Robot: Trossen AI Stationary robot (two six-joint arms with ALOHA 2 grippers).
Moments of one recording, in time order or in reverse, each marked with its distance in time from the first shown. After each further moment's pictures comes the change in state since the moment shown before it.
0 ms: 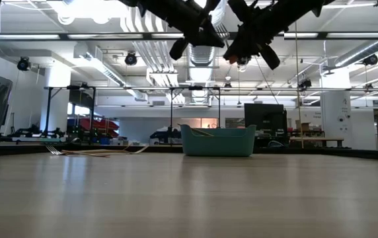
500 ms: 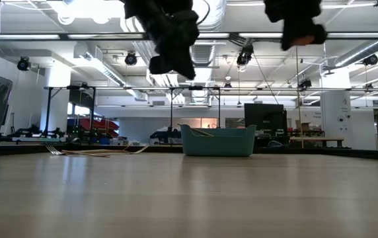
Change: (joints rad) left arm 0.002 -0.006 0.000 -0.577 0.295 0.305; right arm 0.043 -0.011 0.344 -0.962 -0.271 -0.087
